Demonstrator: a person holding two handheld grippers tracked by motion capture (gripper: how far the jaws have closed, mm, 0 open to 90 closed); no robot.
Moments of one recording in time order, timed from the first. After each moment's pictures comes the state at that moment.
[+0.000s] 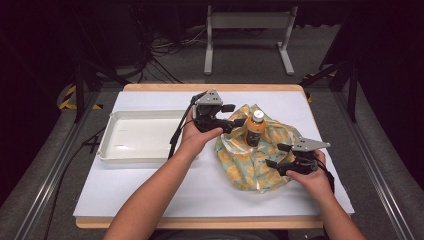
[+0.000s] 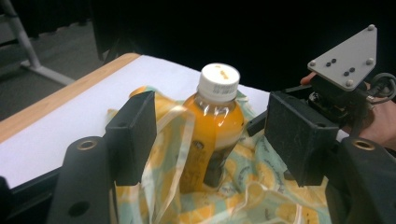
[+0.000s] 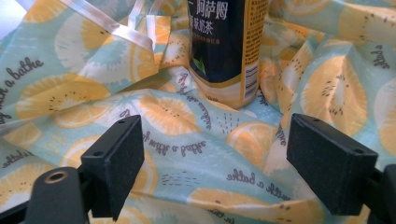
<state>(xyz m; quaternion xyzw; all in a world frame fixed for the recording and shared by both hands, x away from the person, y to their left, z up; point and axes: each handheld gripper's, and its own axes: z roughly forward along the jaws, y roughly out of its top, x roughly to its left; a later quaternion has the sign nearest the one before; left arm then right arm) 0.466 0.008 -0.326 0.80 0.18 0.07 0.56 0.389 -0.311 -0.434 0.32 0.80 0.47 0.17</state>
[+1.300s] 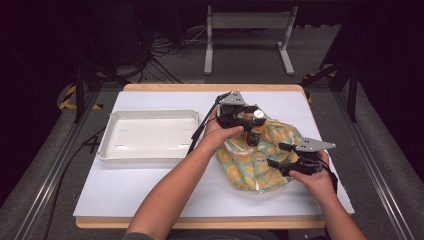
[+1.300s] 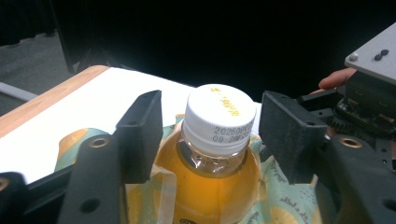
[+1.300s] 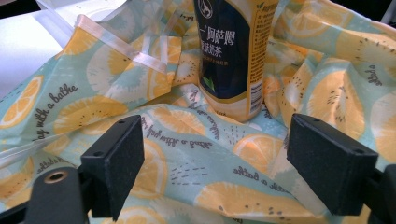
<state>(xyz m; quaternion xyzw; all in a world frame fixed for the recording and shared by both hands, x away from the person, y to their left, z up) 0.496 -0.051 -0.357 0.80 0.14 0.04 0.58 0.382 -0.314 -0.425 0.31 0.79 0.49 0.17</state>
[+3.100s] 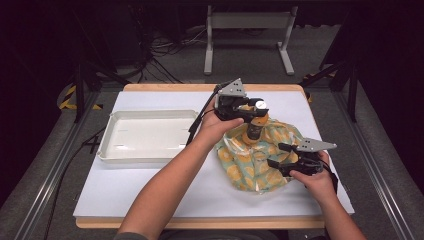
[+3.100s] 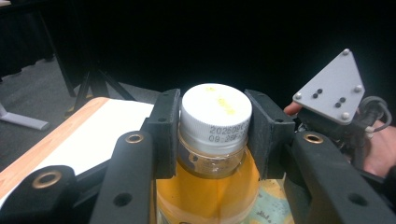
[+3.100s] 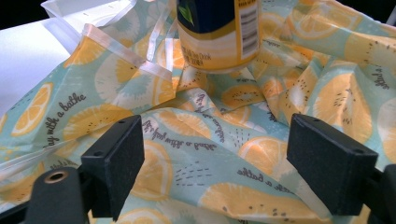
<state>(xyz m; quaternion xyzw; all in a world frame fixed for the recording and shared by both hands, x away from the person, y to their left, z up) 0.476 -0.040 -0.299 0.80 0.10 0.06 0.59 0.380 -0.315 -0.425 0.31 0.79 0.50 0.16</state>
